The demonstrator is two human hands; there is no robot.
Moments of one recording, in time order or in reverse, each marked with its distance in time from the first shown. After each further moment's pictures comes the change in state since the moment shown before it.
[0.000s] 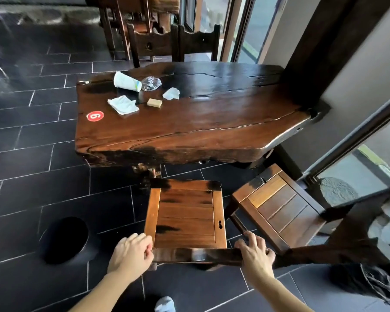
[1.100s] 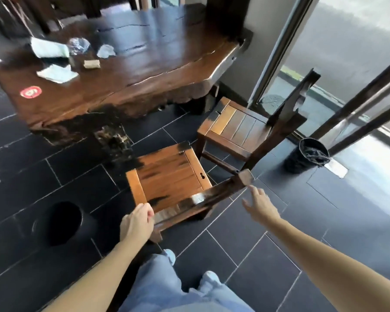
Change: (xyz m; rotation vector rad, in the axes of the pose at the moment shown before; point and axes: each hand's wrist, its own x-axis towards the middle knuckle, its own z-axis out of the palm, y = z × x) left_hand -0.151 0.007 -0.006 -0.203 -0.156 -0.010; right_hand -0.219 0.000 0.065 0.425 0.017 0.446
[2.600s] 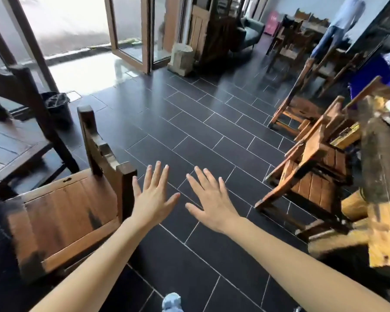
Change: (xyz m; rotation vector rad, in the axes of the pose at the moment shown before) left_hand 0.016 -0.179 -0.185 0.328 -0.699 1.913; right_hand -0.350 -0.542 0.177 0.227 0.484 1.095
